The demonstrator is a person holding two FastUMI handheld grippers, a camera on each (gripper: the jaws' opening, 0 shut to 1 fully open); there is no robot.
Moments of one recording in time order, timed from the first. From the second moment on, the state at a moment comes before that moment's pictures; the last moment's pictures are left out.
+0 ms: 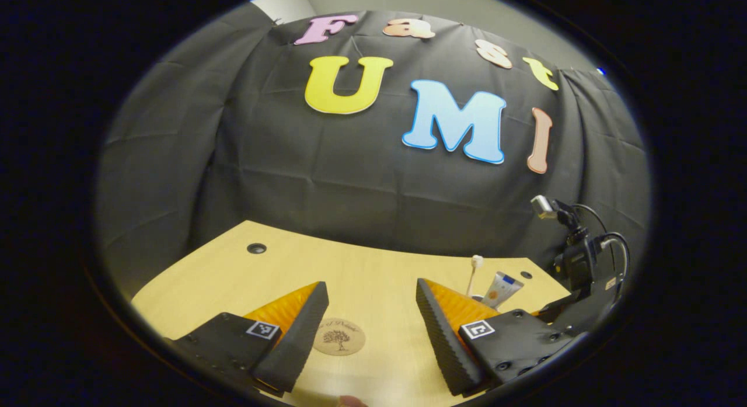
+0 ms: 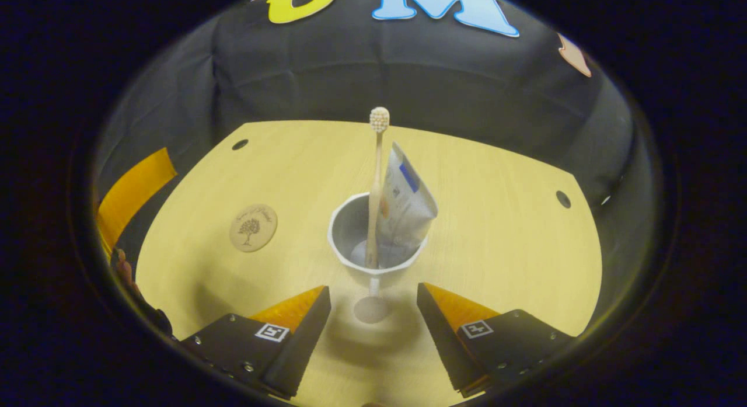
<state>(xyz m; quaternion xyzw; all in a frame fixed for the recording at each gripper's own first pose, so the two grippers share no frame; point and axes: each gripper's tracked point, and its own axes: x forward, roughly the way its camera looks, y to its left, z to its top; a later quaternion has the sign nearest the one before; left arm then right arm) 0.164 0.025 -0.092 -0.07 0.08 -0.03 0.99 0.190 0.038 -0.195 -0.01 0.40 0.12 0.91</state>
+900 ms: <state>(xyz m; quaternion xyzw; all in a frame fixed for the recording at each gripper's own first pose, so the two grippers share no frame) 0.152 0.053 -0.111 -0.08 0.11 -0.01 0.99 0.202 0.040 -0.233 -0.05 0.48 0.09 0.87</state>
